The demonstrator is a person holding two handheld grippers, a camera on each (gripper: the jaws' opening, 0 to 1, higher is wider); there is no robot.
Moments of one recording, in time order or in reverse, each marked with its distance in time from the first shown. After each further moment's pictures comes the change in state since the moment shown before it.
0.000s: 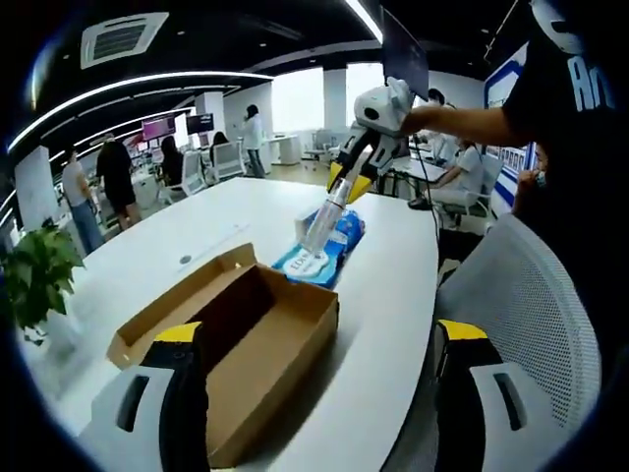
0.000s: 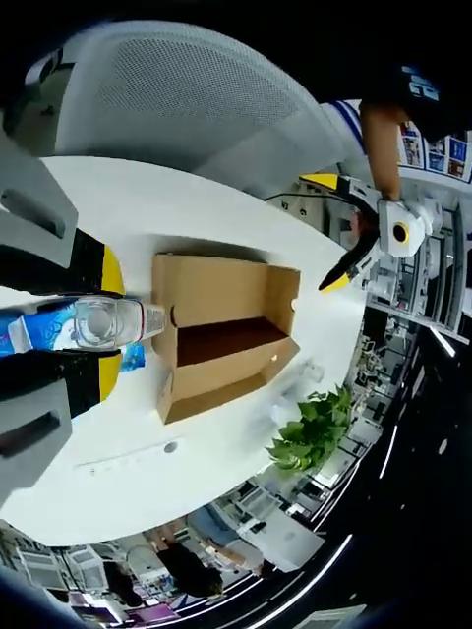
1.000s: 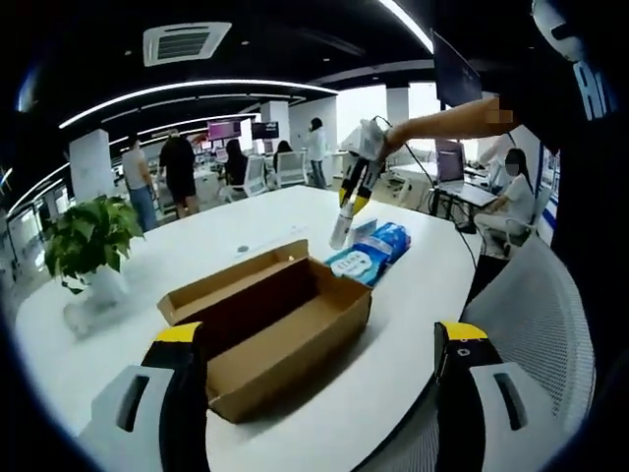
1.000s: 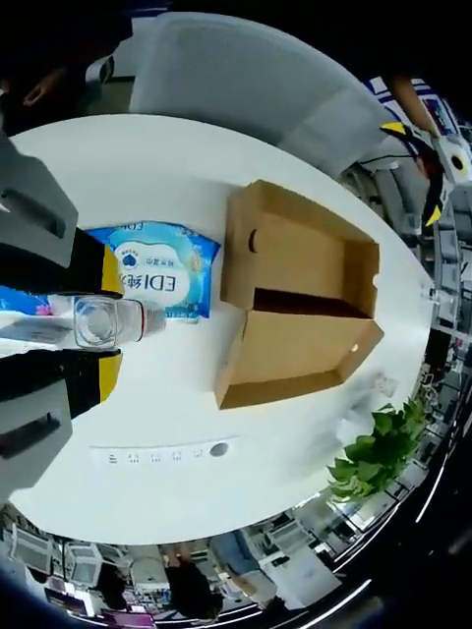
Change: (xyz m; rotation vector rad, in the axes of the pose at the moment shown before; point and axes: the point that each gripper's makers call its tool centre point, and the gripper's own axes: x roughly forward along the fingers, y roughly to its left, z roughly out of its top) left arm -0.053 0.002 -0.015 -0.131 -0.065 0.239; right arm 0.049 -0.092 -0.061 -0.062 0.301 0.135
